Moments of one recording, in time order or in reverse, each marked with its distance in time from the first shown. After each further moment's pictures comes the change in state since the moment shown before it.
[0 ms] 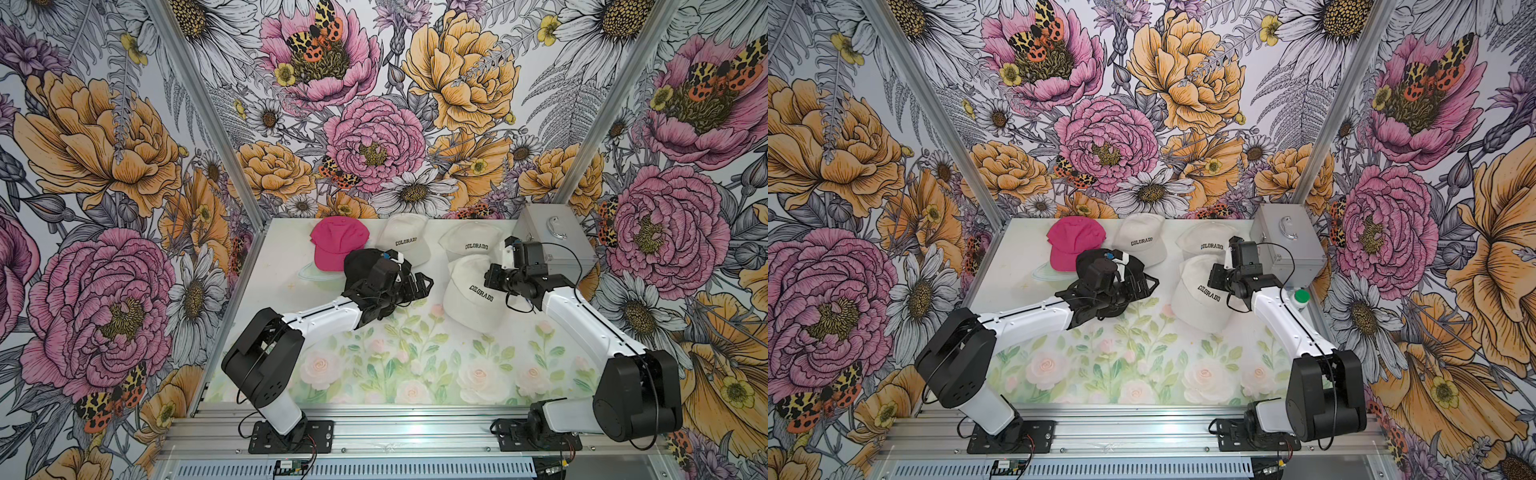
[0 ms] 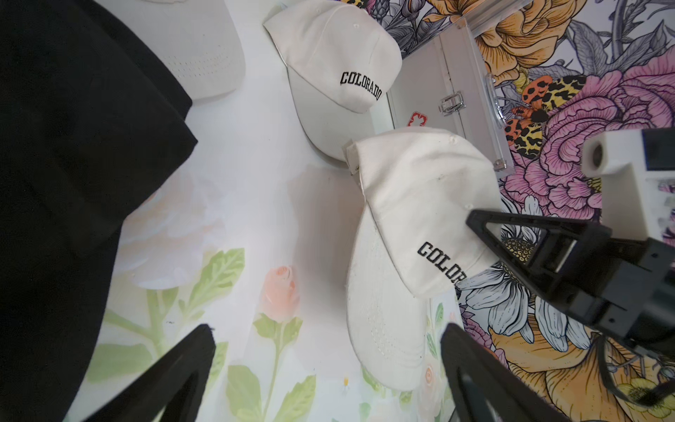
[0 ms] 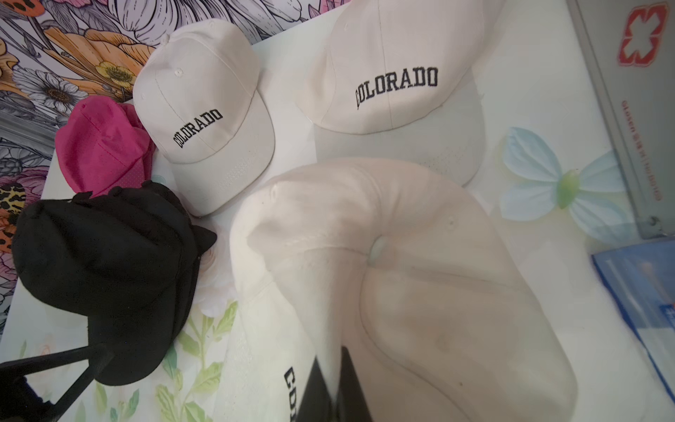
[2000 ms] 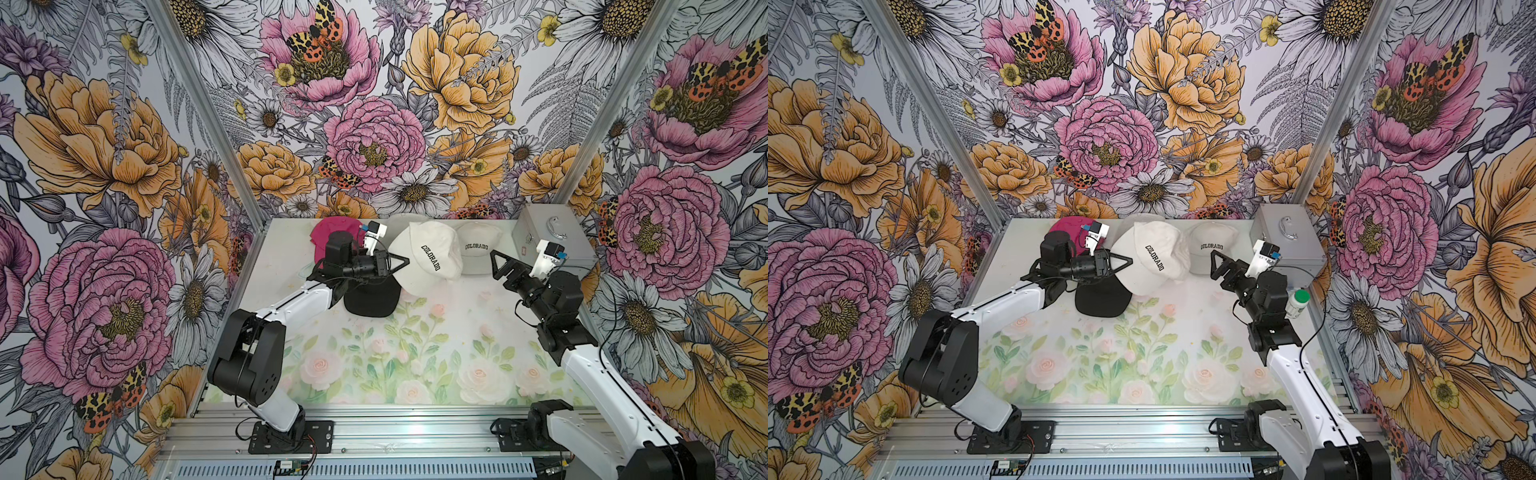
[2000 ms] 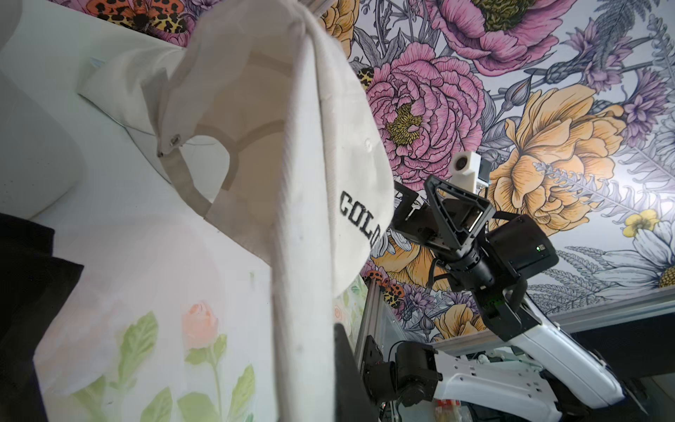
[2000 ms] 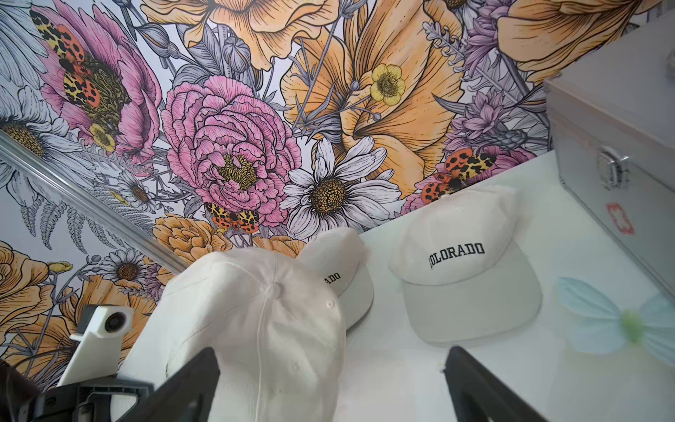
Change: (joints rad) left arm 0.313 -0.056 0.074 0.108 0.748 0.164; right arm -0.033 -0.420 -0.364 0.611 -0.003 0.235
